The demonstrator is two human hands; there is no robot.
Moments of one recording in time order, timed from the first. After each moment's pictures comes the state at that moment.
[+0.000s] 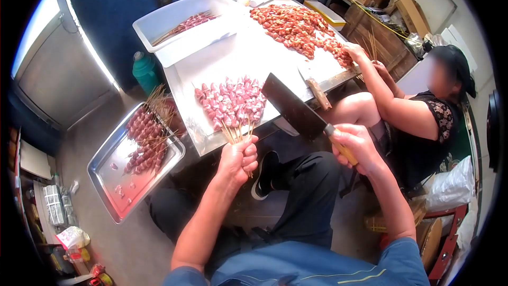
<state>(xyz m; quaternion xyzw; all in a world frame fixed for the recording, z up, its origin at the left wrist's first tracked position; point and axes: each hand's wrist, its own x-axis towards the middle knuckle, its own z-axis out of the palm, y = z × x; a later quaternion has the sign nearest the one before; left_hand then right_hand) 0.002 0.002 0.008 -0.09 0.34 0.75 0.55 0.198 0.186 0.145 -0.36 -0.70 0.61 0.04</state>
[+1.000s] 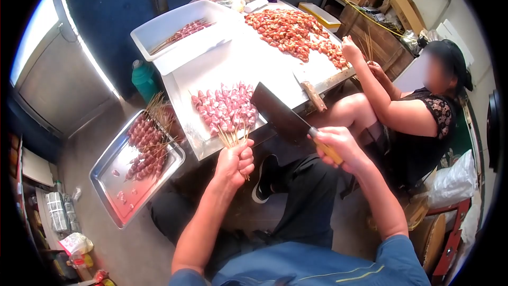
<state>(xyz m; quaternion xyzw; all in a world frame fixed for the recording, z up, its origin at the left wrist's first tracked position) 0.001 0.000 0.009 -0.08 0.34 0.76 0.55 0.186 0.191 0.123 -0.33 -0.66 0.67 0.02</state>
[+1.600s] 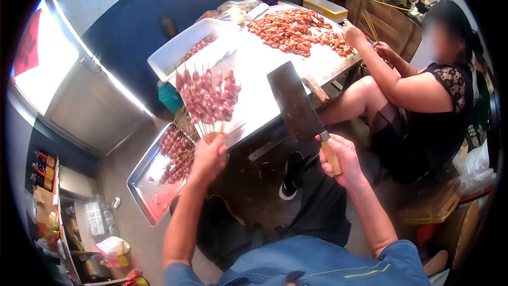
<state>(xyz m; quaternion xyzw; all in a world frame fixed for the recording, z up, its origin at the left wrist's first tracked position) -0.027 -0.051 0.063 0.11 0.66 0.66 0.36 0.236 0.163 0.064 -0.20 -0.47 0.84 0.21</state>
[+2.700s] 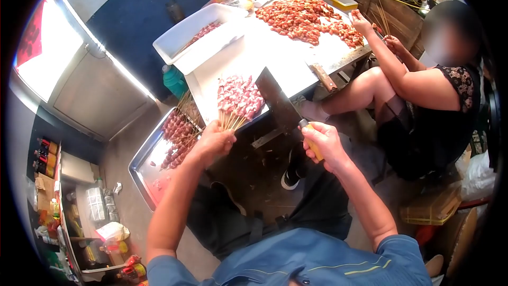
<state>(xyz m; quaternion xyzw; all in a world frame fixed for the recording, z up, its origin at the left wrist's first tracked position) -0.034 -0.050 0.067 0.14 0.73 0.51 0.42 0.193 0.148 0.057 -0.27 -0.56 0.77 0.12</state>
